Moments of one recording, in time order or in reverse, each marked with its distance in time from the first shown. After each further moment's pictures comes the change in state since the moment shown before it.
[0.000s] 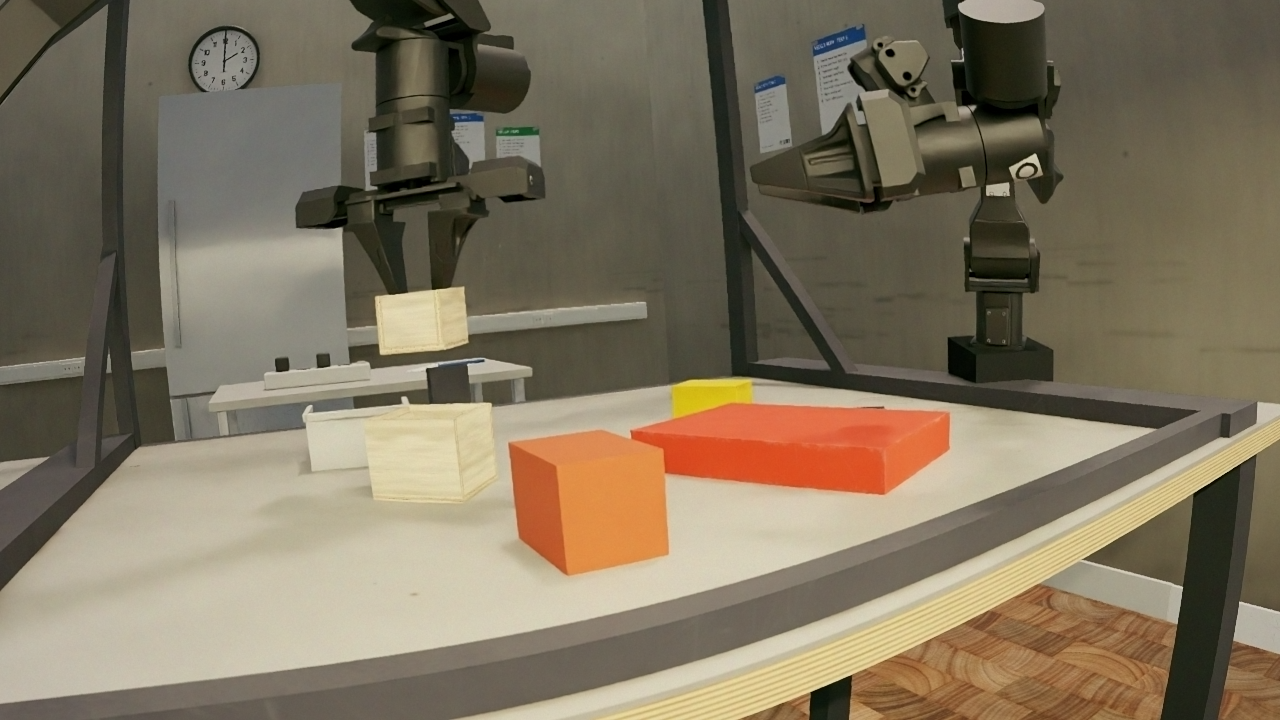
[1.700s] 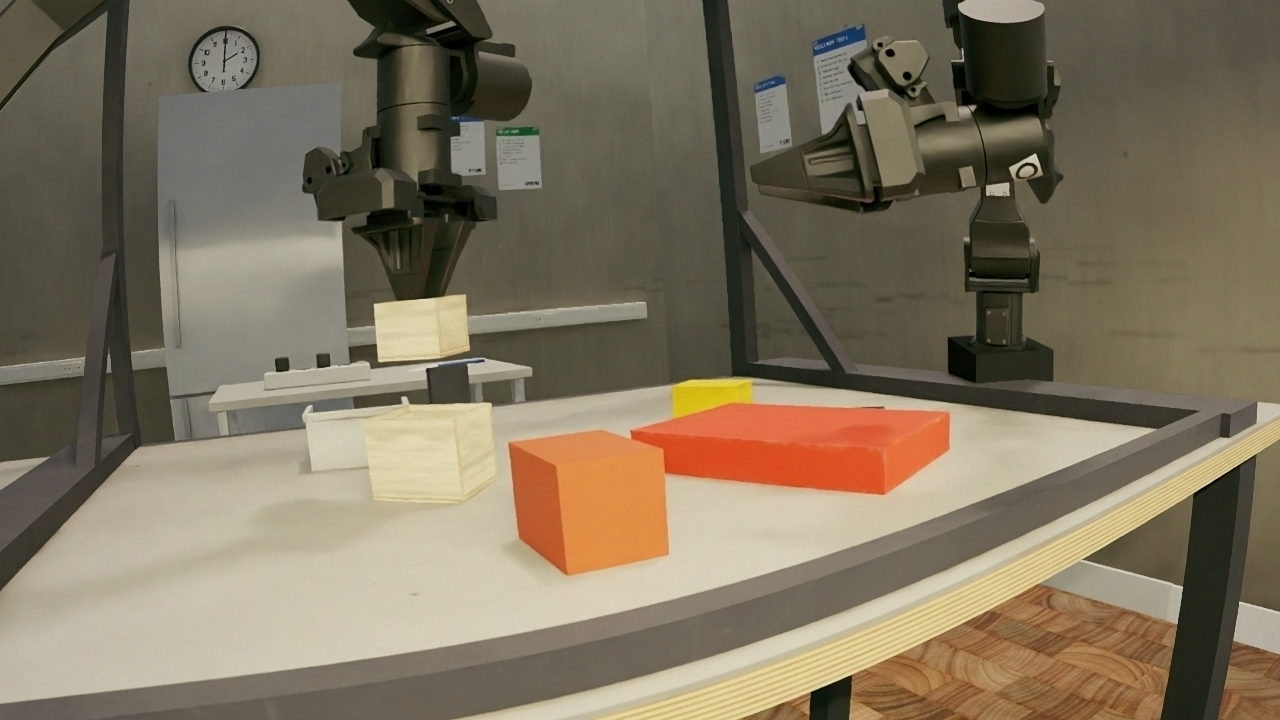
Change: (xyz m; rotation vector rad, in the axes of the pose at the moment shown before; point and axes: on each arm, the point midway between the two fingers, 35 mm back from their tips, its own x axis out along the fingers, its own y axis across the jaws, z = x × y) left arm 0.000 0.000 0.000 0.000 0.000 0.000; right arm 0.005 0.001 0.000 -1.485 0.005 0.016
